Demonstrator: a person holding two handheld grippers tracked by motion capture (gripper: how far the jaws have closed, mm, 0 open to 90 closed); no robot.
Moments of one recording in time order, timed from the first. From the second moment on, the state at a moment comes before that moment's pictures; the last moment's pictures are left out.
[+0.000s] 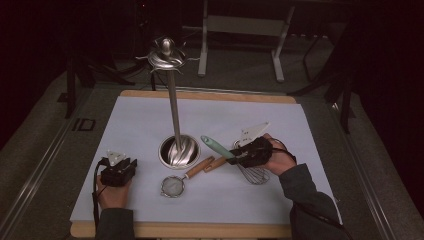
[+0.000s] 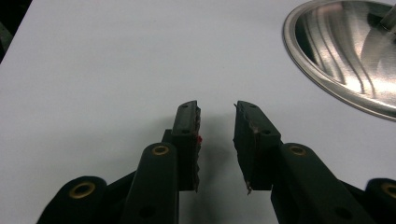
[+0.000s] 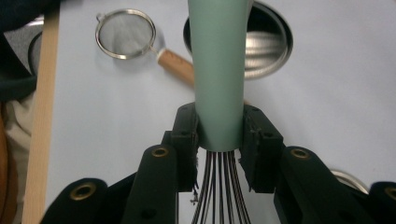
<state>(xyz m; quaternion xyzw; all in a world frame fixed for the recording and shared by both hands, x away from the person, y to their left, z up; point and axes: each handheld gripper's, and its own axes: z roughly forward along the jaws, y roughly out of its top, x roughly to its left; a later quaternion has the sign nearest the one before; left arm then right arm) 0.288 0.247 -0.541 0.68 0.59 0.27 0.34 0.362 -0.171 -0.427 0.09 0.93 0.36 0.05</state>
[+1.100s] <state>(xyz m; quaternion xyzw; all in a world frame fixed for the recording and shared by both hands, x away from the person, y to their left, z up) 0.288 0.247 -0.541 0.68 0.59 0.27 0.34 0.364 -0.141 -0.368 0.13 0.86 0.47 0.13</state>
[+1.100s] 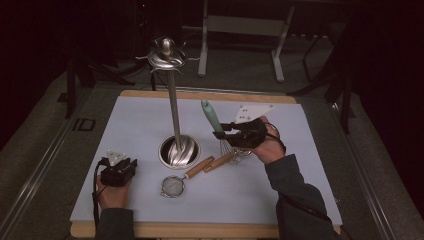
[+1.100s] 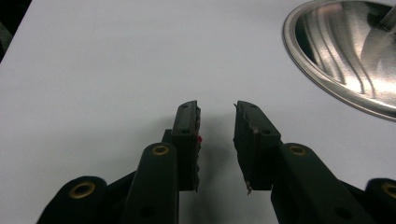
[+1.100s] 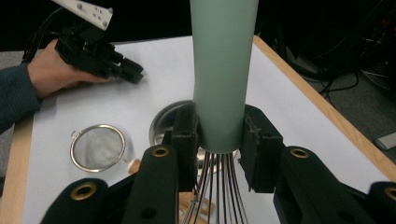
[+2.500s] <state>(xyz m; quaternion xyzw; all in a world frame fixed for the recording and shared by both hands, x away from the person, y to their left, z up) 0.288 0.247 -0.541 0.68 0.59 0.27 0.34 0.355 -0.109 -0.300 0.10 0.83 0.52 0.17</state>
